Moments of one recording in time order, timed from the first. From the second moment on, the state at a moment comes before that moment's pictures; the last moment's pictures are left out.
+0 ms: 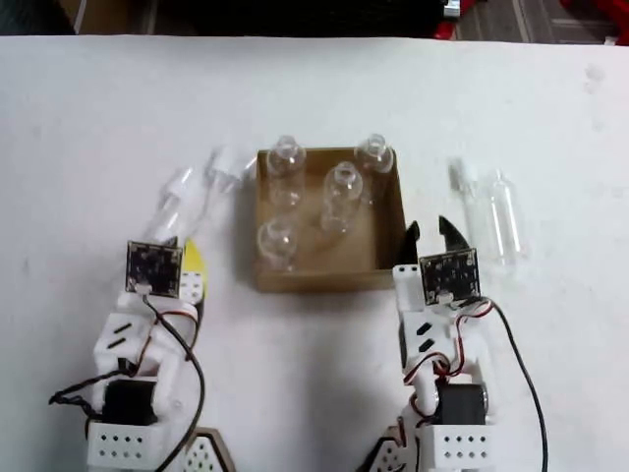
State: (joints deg) left arm -3.5 -104.4 97.1 42.3 -3.9; right arm -3.6 -102.1 96.5 28.5 14.6
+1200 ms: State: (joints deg) left arm -3.5 -104.4 97.1 42.3 -3.9; right arm 1.1 -102.0 94.9 28.5 14.6
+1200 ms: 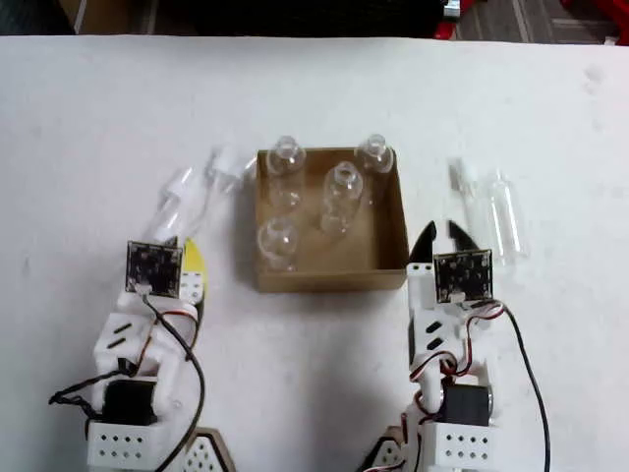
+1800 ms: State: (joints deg) left arm -3.5 -104.4 97.1 42.3 -3.9; right arm 12.0 -44.8 38.9 46.9 15.5
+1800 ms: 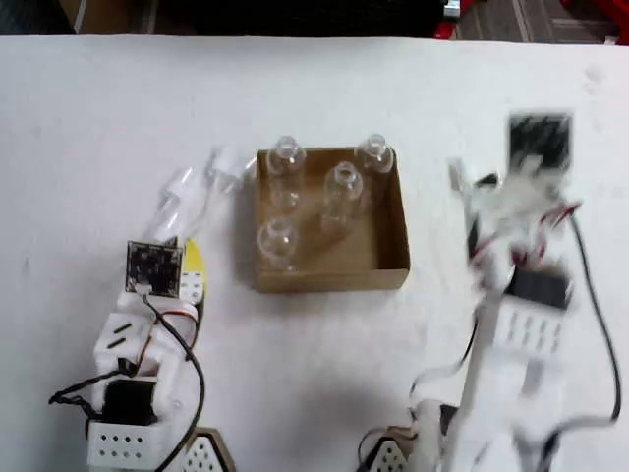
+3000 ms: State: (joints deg) left arm -3.5 -104.4 97.1 42.3 -3.9; right arm 15.4 73.2 -91.7 92.2 25.5
